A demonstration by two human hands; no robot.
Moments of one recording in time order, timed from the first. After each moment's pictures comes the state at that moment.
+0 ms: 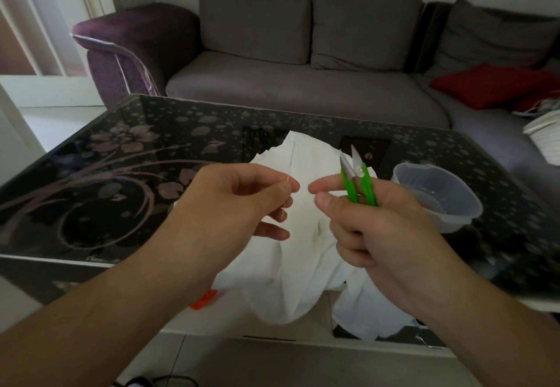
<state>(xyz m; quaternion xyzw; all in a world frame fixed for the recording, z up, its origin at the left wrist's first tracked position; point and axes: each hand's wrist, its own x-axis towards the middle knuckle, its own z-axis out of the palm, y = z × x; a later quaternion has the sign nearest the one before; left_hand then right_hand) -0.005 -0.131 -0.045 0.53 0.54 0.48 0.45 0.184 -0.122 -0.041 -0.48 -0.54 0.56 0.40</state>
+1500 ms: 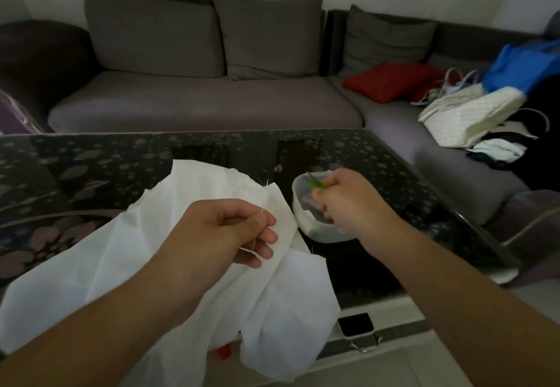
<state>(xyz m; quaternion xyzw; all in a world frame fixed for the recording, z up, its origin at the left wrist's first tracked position) 0.120 -0.059 -0.056 0.56 0.50 0.39 0.53 0.334 -0.011 -0.056 -0.71 -0.55 0.29 0.32</state>
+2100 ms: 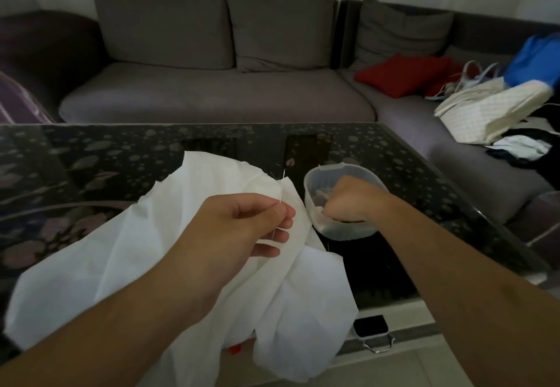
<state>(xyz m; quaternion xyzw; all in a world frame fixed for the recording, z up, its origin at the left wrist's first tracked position) 0.136 -0.043 -0.074 0.54 0.50 0.39 0.55 0.354 0.050 -0.096 -0.82 -0.55 0.16 -0.02</state>
